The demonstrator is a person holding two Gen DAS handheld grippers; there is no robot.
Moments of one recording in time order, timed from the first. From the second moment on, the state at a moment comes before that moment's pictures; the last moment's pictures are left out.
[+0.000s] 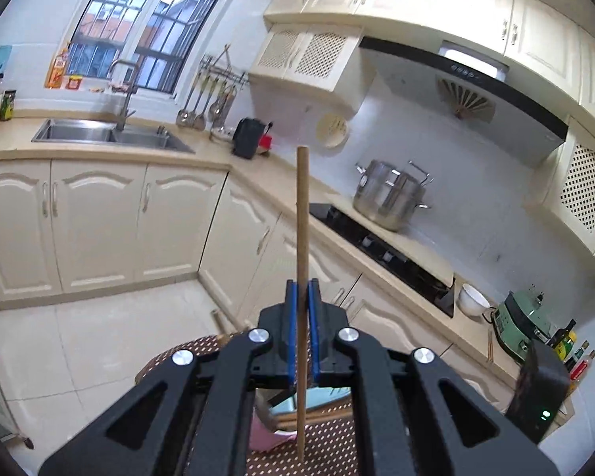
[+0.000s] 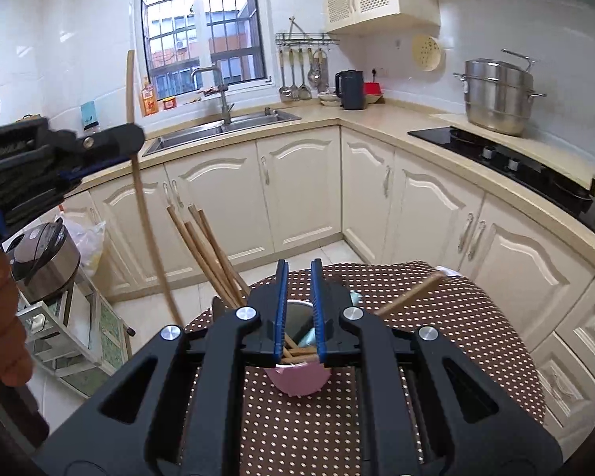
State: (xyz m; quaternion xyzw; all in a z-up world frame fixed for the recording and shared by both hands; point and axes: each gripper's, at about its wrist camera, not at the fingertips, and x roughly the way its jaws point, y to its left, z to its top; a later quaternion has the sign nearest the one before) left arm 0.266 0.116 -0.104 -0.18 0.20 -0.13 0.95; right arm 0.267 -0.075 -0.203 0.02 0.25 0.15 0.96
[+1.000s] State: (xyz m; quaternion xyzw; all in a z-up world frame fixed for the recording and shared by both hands) left arm 0.295 0.037 -0.162 -0.08 0.21 -0.08 0.97; right arm 0.266 -0.164 -0.200 0.05 0.26 0.11 0.96
